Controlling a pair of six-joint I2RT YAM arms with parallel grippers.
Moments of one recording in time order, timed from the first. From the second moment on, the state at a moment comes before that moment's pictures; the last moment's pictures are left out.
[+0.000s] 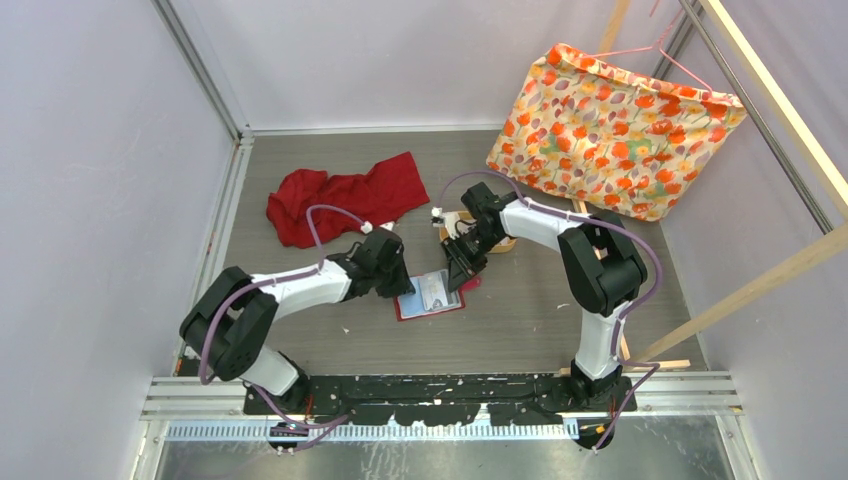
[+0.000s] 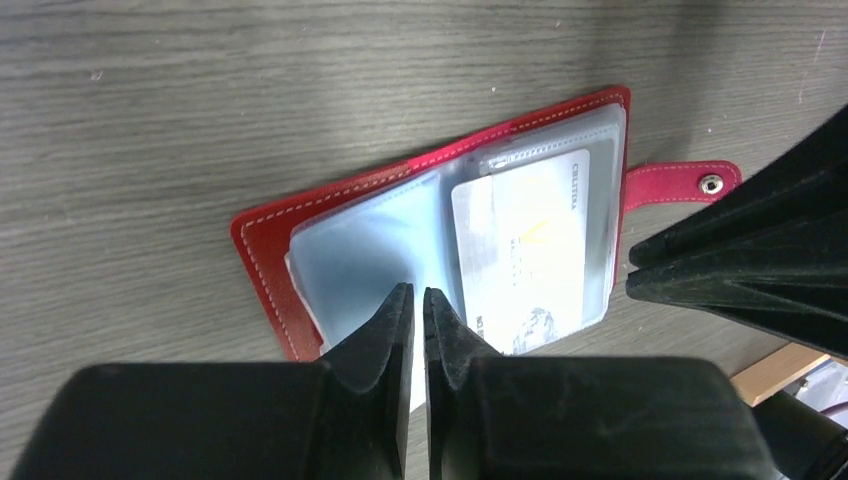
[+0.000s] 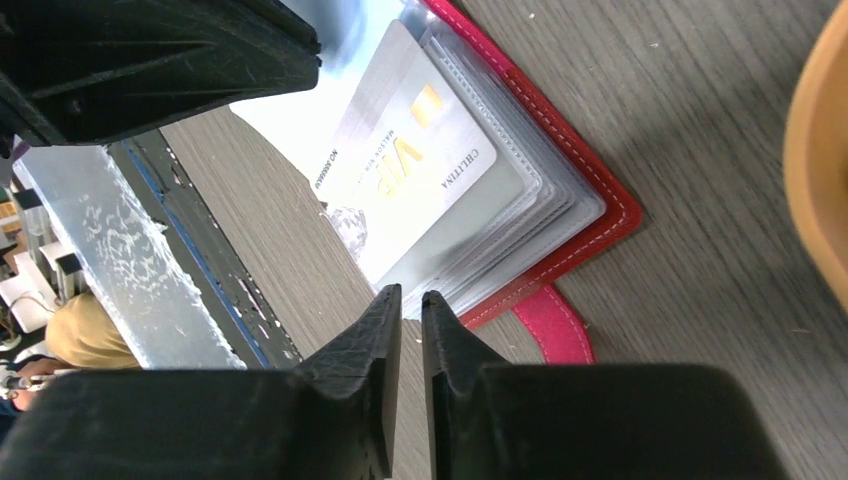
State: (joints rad) left arm -0.70 1.48 0.71 -0.14 0.04 -0.84; right arm 0.54 1.91 1.25 -0.70 -0.71 -0.15
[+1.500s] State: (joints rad) left arm -0.58 1.07 0.52 0.03 0.25 -0.78; right arm 0.32 1.47 0.99 -0.82 -0.73 -0.48
